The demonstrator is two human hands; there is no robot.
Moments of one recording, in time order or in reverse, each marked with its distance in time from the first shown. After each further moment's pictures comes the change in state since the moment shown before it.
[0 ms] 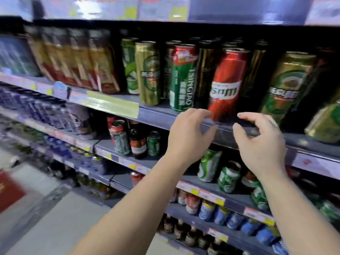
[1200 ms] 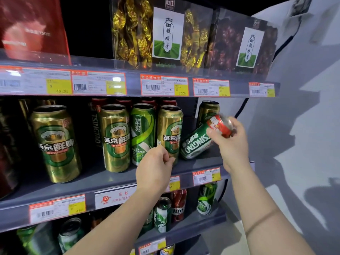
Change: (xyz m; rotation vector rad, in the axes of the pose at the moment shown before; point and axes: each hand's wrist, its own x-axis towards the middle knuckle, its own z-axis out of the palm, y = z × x) left_hand 0.019 0.264 0.221 -0.287 -0.398 -0.042; right_hand 0.047 0.175 -0.325 0.234 0.537 0.489
